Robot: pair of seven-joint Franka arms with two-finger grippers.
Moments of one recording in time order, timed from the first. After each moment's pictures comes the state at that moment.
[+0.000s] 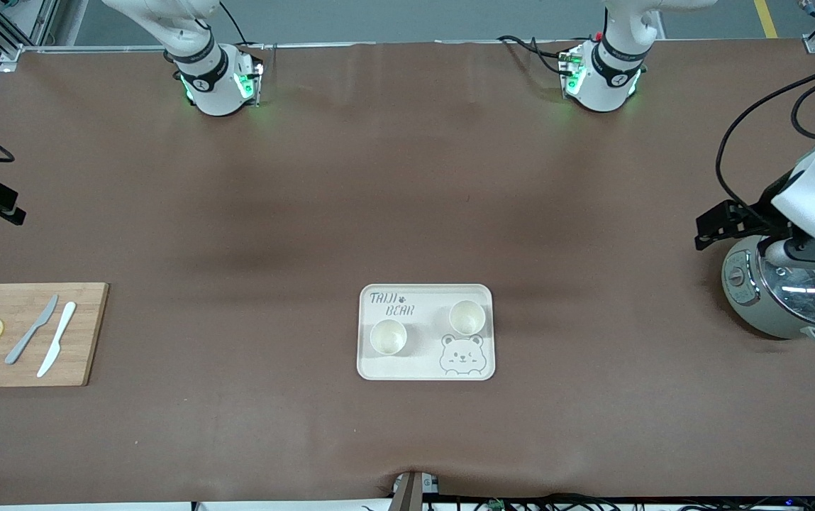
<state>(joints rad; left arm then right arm) -0.11 0.16 0.02 -1.52 -0.06 1.75 0.03 -0.15 0.10 0.06 -1.44 -0.02 1.59 -0.08</state>
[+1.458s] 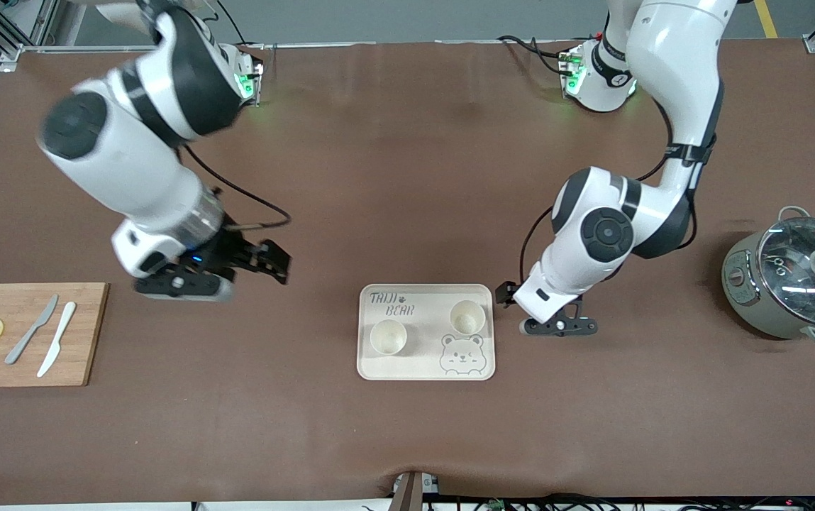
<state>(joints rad) -0.43 0.57 -0.01 -1.59 -0.08 2.22 -0.40 0.34 0.40 0.08 -1.40 0.09 1.99 0.48</state>
